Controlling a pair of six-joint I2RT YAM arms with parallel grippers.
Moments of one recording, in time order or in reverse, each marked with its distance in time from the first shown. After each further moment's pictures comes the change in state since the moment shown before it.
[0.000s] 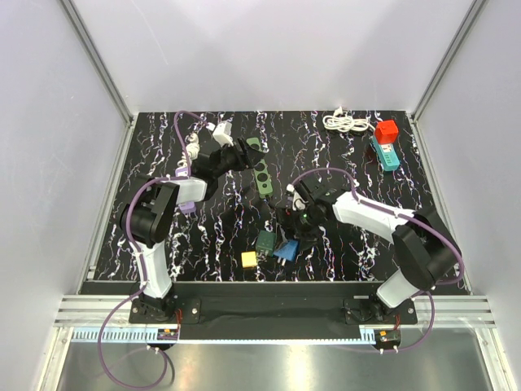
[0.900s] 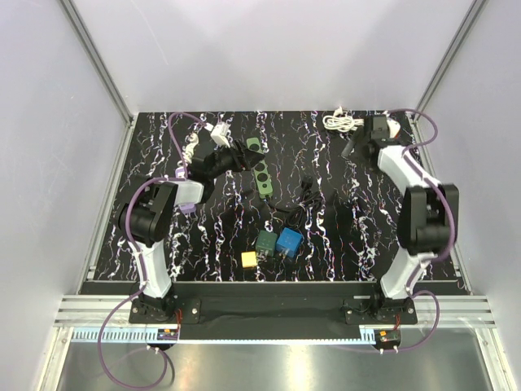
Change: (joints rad) left arm 0.030 0.000 -0.049 0.143 0.140 -0.024; right arm -0.563 0.161 0.376 0.136 0.731 0.058
